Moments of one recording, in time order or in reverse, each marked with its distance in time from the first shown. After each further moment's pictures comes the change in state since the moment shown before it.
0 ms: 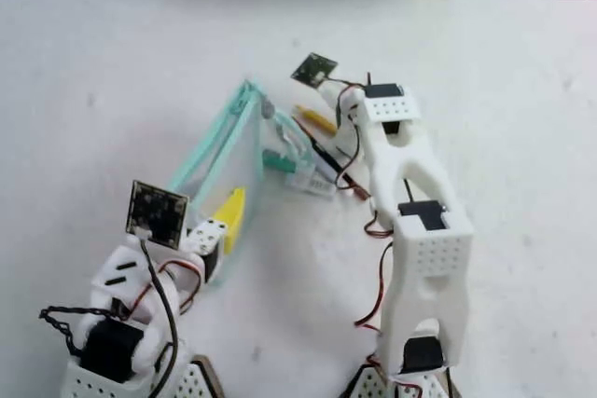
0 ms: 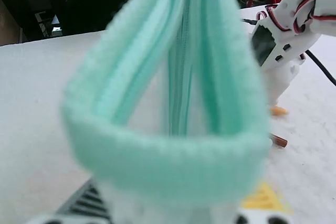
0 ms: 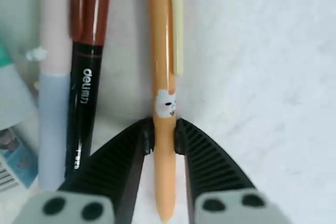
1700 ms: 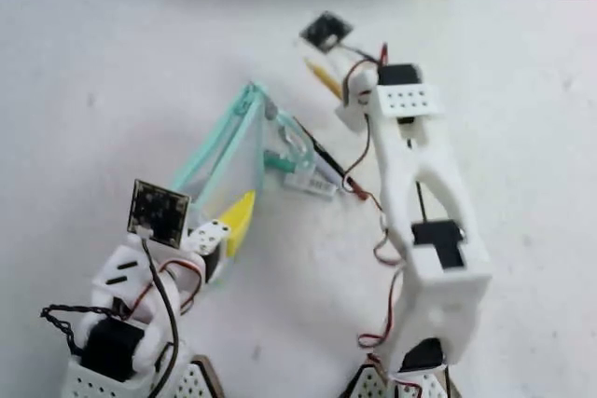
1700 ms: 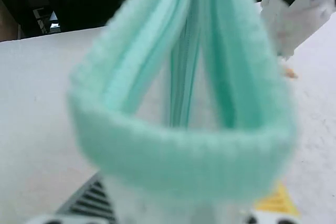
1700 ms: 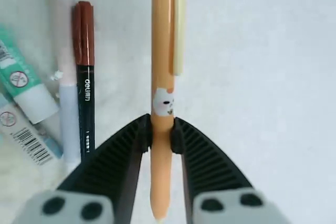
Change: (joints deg) left arm 0.0 0.0 0.2 0.1 0.0; right arm 0.6 -20.8 0.1 6.8 -7.8
